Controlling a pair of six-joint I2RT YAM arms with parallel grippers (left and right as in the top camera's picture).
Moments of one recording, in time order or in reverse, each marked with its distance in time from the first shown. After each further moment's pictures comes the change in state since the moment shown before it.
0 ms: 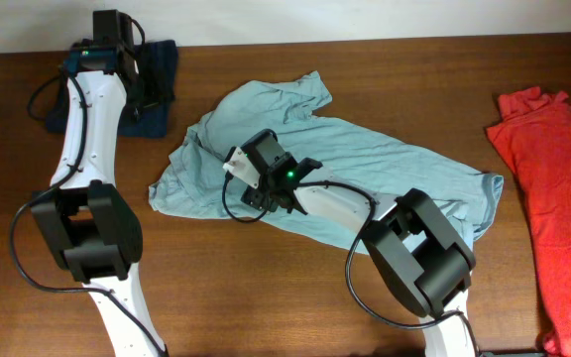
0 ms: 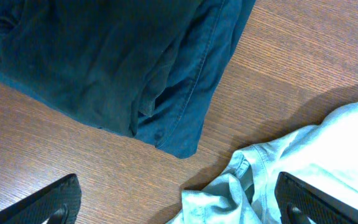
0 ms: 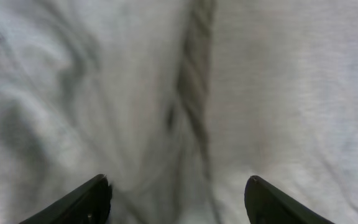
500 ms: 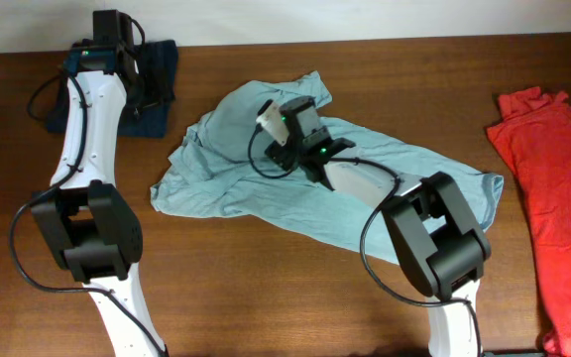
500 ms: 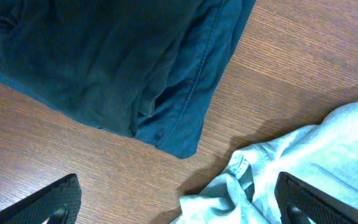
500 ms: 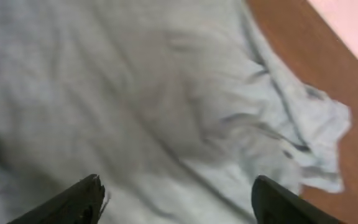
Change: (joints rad) left arm 0.000 0.000 0.000 0.000 0.000 0.000; right arm -0.173 0.017 0.000 0.259 0.053 0.000
